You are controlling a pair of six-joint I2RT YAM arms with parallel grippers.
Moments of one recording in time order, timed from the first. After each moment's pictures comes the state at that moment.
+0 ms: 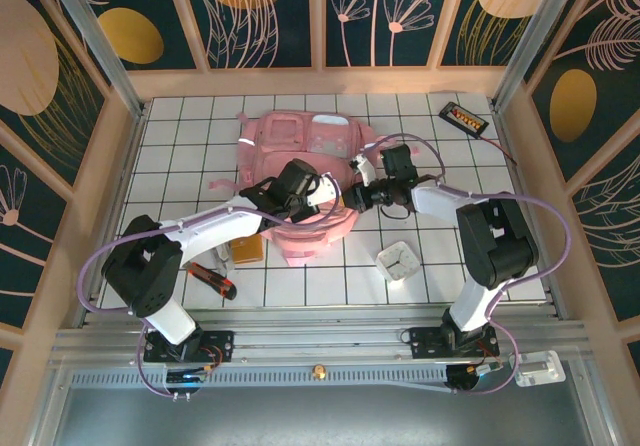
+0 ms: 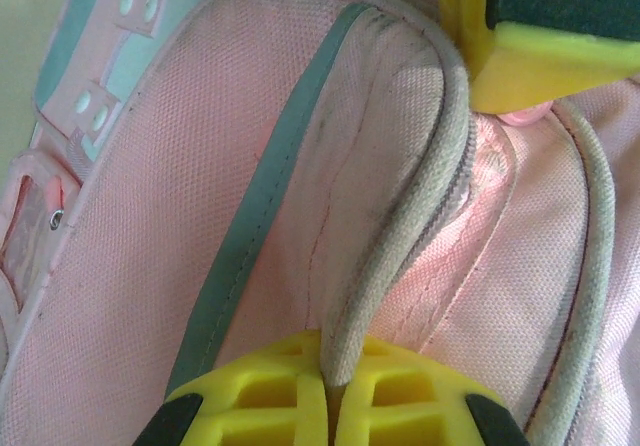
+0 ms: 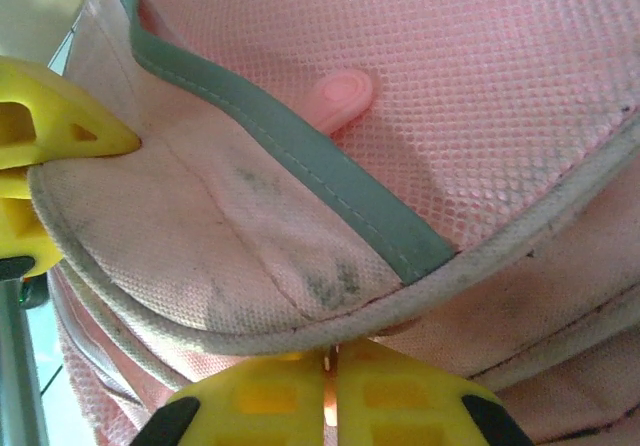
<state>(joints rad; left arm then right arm) -0.77 1.64 1.08 -0.24 -0.19 0.57 0.41 1.72 0.96 -0.06 -0.71 0.04</state>
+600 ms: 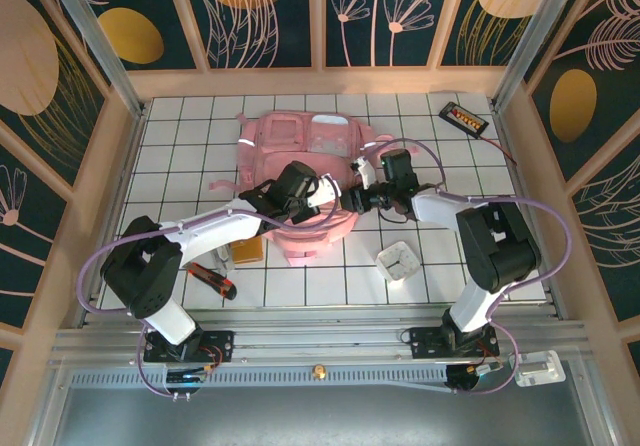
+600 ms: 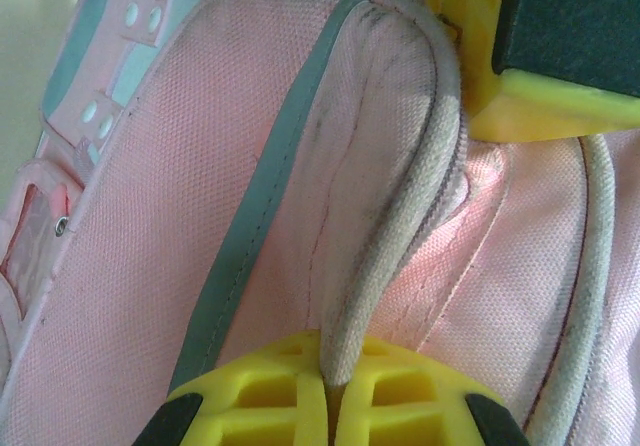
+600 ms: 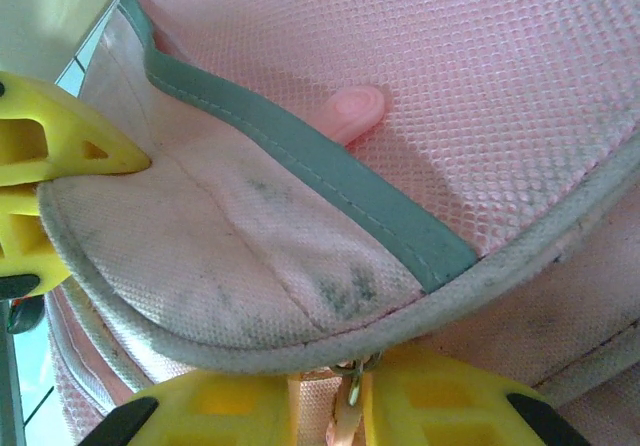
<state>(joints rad) -0.77 1.63 1.05 -0.19 -0.19 0.57 0.42 1.69 0.88 0.07 -0.68 0.09</state>
